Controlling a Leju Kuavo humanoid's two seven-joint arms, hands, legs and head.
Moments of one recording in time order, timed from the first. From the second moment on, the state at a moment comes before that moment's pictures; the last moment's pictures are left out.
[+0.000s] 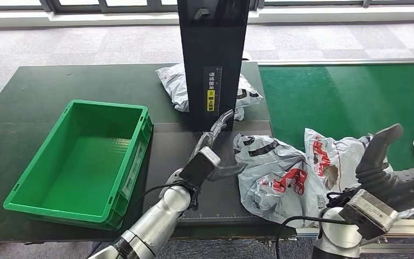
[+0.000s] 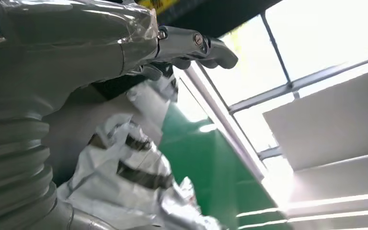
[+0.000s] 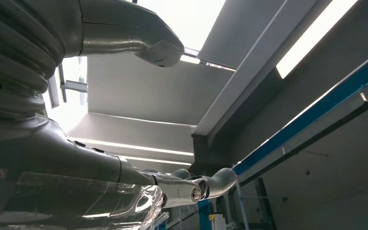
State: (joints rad) left arm -0.48 -0.37 -0.52 -0.75 -0.30 0.19 -0.50; right arm -0.13 0.31 -0.16 -1.89 0.60 -0.70 -0.70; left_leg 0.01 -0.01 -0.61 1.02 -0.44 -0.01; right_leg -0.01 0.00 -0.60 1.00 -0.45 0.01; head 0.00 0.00
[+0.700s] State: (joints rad) left arm -0.58 -0.38 -1.13 -0.59 -0.31 0.25 -0.15; right arm -0.12 0.31 -0.19 -1.89 0.58 -0.70 -0.70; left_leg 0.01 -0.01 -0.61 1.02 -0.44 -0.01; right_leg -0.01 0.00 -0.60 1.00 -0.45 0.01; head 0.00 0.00
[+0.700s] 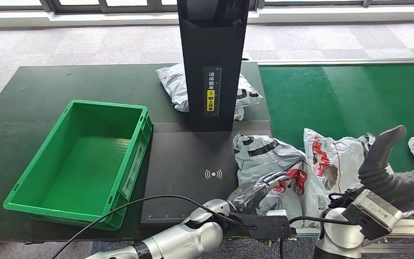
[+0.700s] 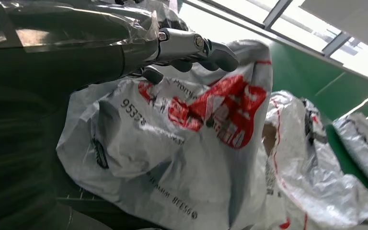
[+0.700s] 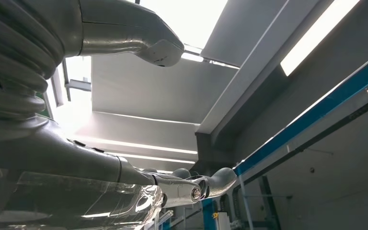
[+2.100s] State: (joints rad) left arm -0.62 -0.38 -1.43 -0.51 -0.69 0.27 0.25; right arm -0.12 0.31 -0.21 -1.89 0.57 -0.70 -0.70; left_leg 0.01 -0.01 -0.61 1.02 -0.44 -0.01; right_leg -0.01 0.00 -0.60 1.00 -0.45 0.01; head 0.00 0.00
